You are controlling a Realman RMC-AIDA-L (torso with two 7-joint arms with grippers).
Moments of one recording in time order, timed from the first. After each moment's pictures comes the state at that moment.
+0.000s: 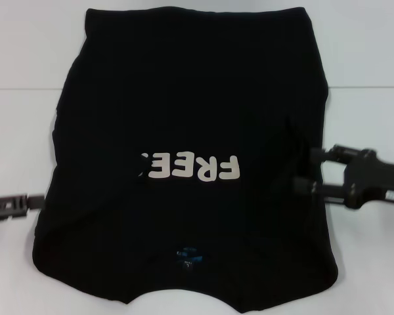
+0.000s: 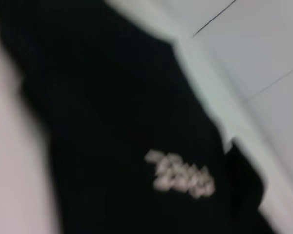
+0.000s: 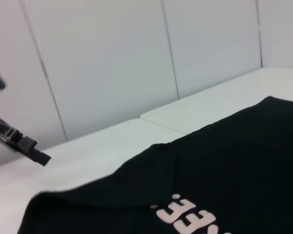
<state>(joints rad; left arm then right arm) -0.47 -1.88 0.27 0.64 2.38 1.70 -2.07 0.53 2.00 -0.75 -0.54 -1.86 -1.45 1.26</state>
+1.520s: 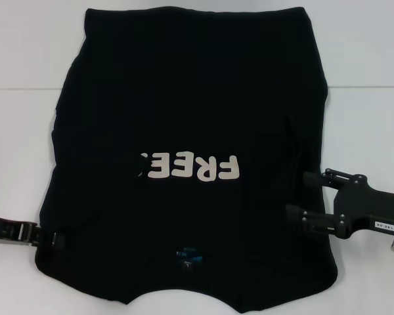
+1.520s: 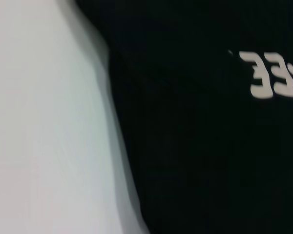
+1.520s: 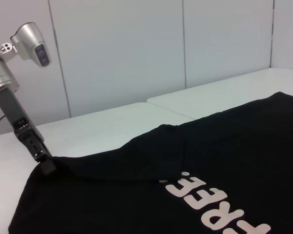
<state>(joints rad) -0.56 -1.98 0.60 0.80 2.60 1.51 -2.28 0.47 2.06 -0.74 -0.54 -1.88 -1.42 1.10</state>
